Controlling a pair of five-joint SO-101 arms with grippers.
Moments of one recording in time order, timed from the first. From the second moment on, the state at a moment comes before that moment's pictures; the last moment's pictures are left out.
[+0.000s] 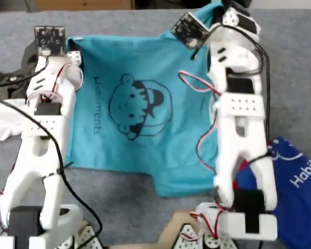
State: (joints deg) left arm -5.1 -19.2 34.8 3.2 -13.2; right arm -0.7 -7.3 14.0 1.4 53.5
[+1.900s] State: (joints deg) left arm -10.8 -16.9 40.7 50.1 -33.3; right arm -3.2 -57.5 45.2 69.8 61.2
